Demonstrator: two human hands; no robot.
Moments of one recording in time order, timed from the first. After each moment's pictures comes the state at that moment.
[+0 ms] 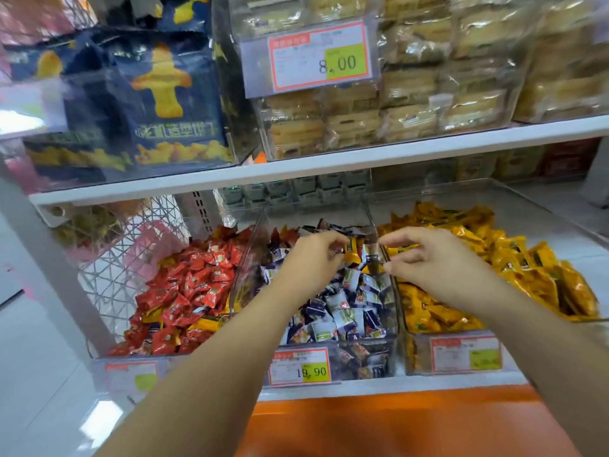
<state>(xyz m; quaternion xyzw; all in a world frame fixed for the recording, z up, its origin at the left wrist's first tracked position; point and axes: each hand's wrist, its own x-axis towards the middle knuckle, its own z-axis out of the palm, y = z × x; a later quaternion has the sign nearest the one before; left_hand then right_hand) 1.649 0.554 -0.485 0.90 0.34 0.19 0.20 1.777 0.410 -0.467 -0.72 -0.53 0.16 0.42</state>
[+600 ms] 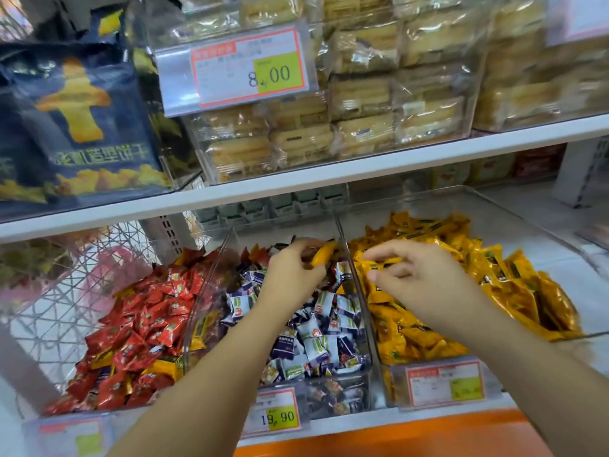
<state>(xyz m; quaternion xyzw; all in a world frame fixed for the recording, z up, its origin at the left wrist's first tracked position) 1.682 0.572 -0.502 0.85 0.35 0.30 0.26 1.794 0.404 -0.469 -0.71 -0.51 0.14 0.47</state>
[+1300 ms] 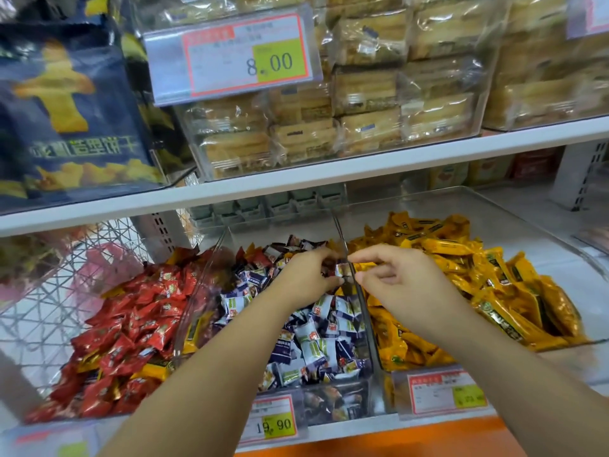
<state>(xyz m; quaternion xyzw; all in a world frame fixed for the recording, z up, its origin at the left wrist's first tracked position) 1.704 0.585 -0.503 0.93 0.29 0.13 0.20 1.790 0.424 -0.482 -0.71 -0.51 0.13 0.47</state>
